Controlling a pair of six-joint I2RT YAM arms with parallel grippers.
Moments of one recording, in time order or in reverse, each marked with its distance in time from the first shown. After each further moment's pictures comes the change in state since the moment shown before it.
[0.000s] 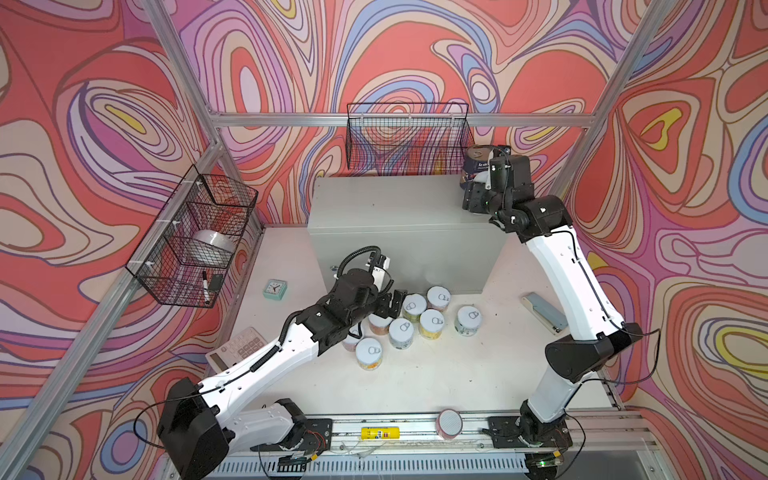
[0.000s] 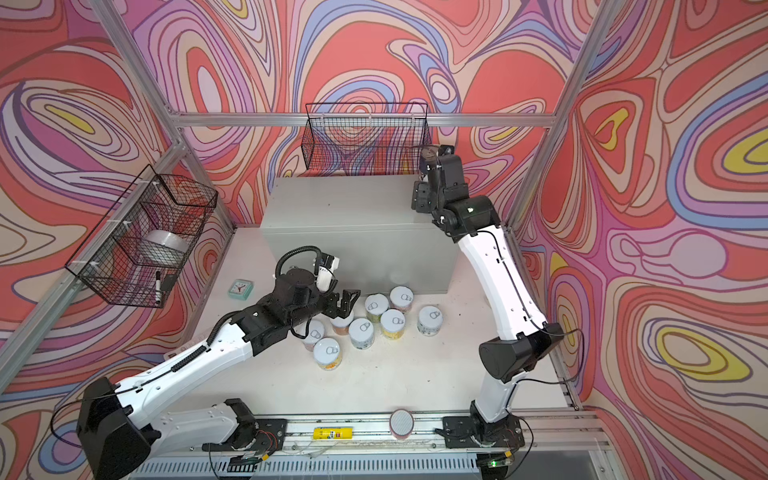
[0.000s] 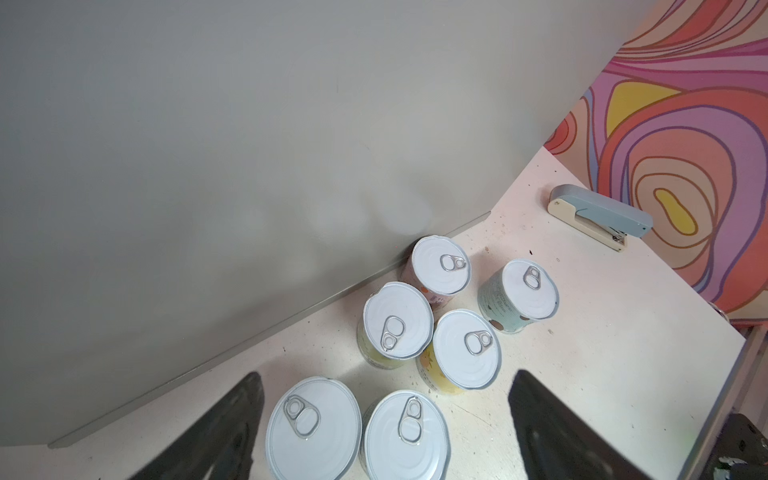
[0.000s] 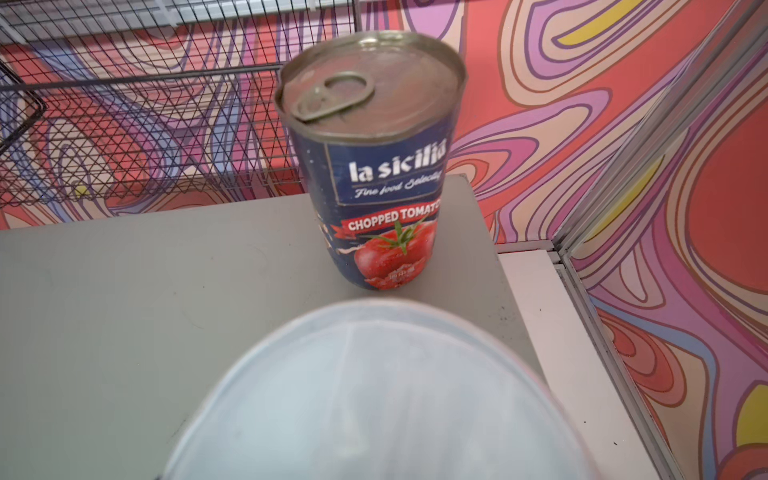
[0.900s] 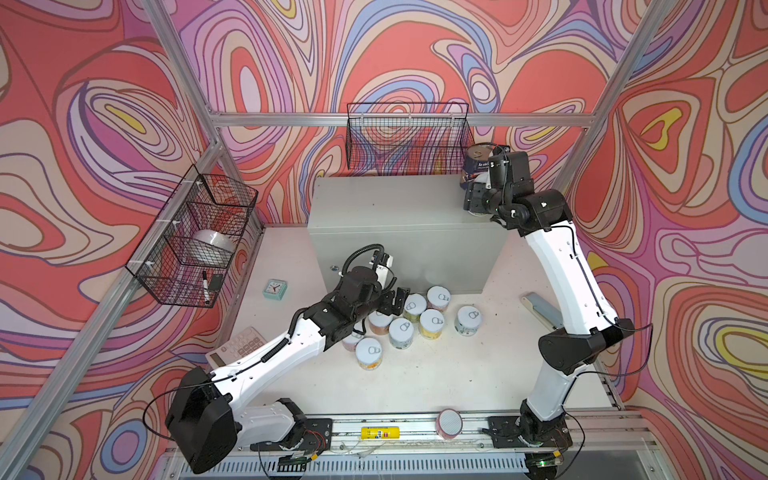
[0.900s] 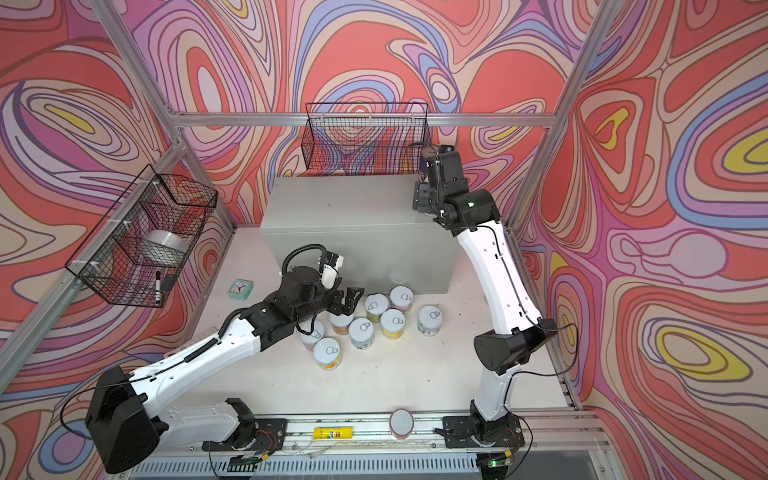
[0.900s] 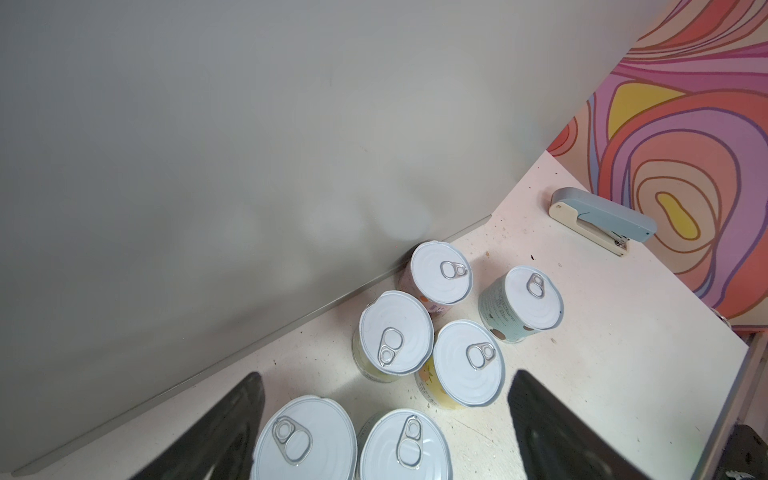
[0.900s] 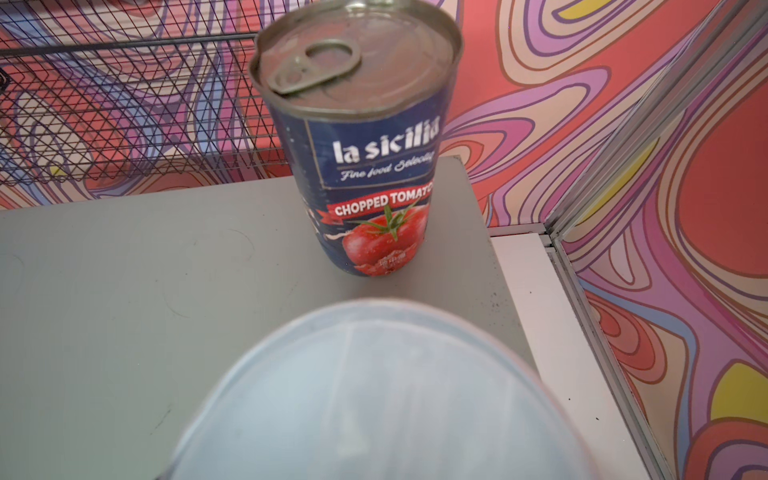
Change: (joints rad) left arm 0.013 0.064 0.000 0.058 0.023 -0.007; right arm -0.005 0.051 0.095 -0.119 -0.003 0.008
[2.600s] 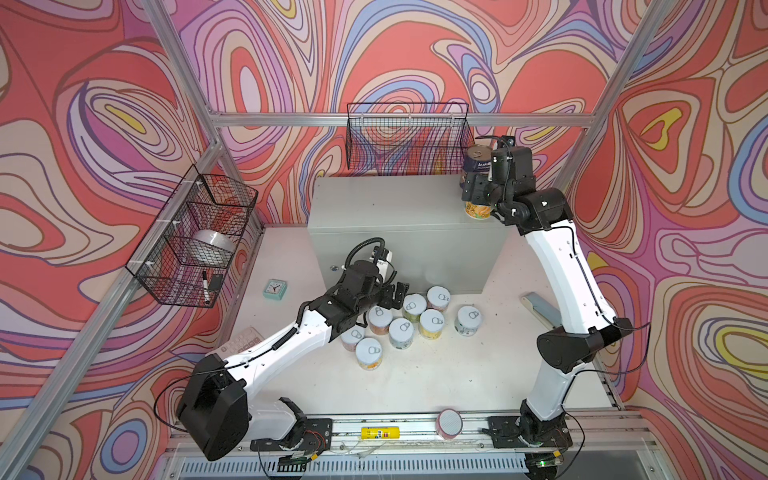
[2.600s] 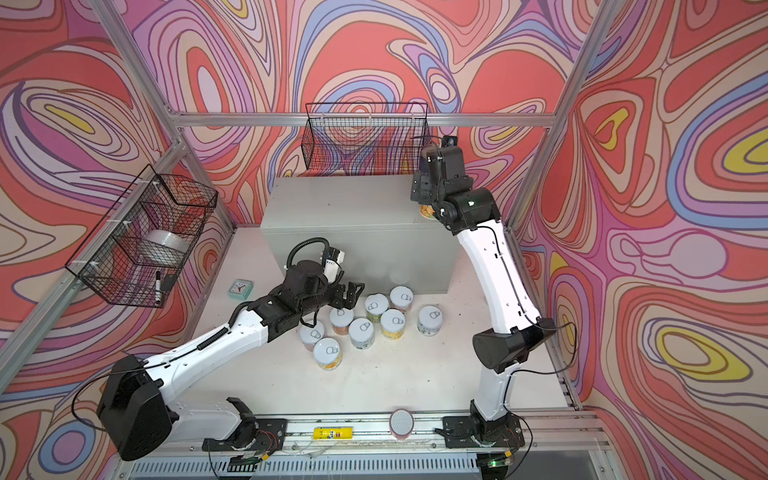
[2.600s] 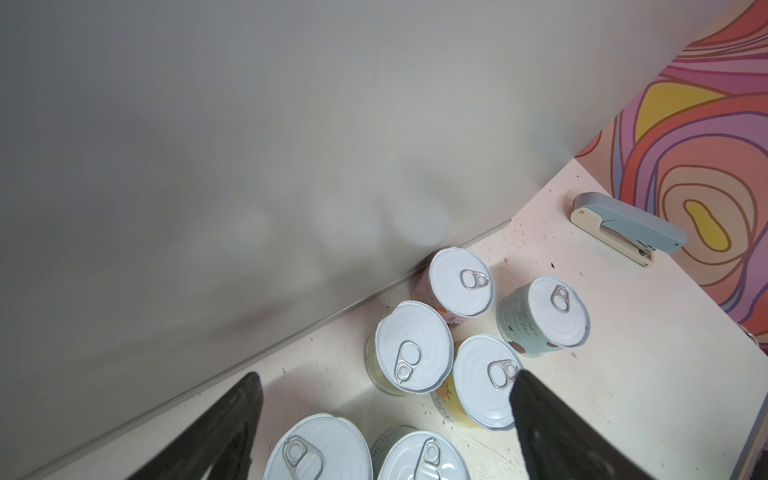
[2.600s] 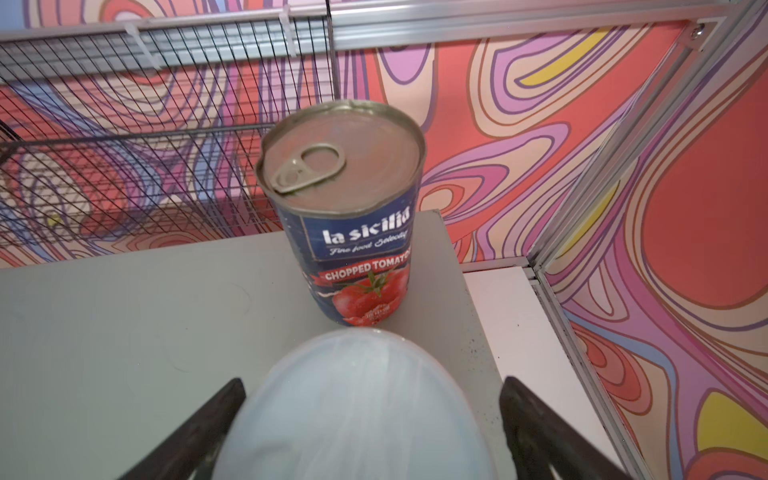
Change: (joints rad) left arm 0.043 0.074 0.034 0.014 0.019 -0.001; right arm 0.000 0.017 0.014 0.082 0.071 -0.035
